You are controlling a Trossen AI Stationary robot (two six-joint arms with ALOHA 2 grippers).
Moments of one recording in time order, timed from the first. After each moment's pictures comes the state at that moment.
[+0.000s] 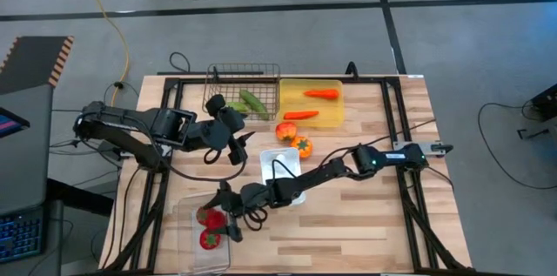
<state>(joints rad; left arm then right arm) -0.19 1.34 1.46 -0.88 -0.63 -0.27 0.28 2.53 1.97 0.48 -0.08 0.24</state>
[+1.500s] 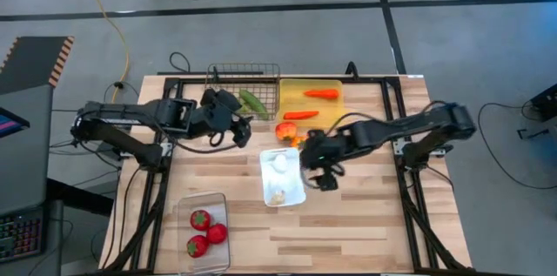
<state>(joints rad) -0.06 1.31 1.41 -0.86 -0.60 -0.55 0.17 1.54 1.33 -0.82 0.04 -0.03</state>
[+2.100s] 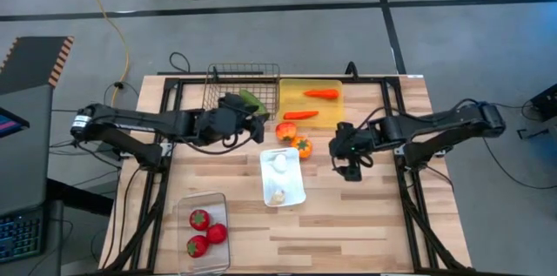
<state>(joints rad) -0.04 1.31 1.15 -0.29 -0.63 -0.69 0.12 1.20 0.96 -0.78 0.06 0.04</state>
